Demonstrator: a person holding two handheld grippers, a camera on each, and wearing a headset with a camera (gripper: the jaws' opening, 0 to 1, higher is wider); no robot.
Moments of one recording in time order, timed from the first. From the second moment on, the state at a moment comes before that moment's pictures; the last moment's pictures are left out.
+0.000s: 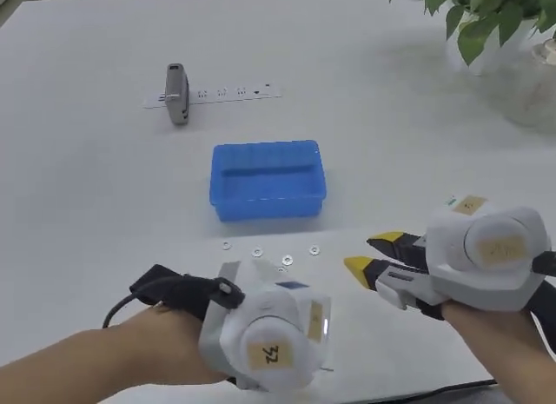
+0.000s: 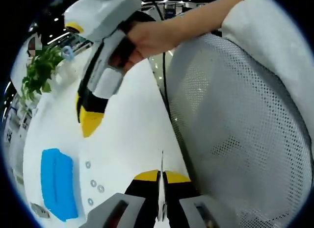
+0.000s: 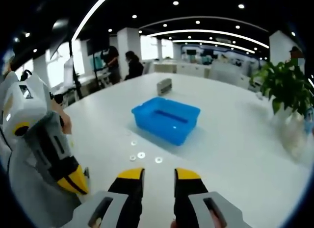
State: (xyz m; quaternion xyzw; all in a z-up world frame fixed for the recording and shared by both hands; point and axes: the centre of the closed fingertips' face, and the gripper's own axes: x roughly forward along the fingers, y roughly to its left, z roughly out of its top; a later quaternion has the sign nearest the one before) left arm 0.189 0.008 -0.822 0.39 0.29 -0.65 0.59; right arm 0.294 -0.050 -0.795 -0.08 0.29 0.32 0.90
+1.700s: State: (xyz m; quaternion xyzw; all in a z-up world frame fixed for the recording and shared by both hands) left arm 0.244 0.090 -0.764 0.18 0.25 -0.52 0.79; right arm 0.243 0.092 -0.818 -0.13 0.31 0.56 0.76
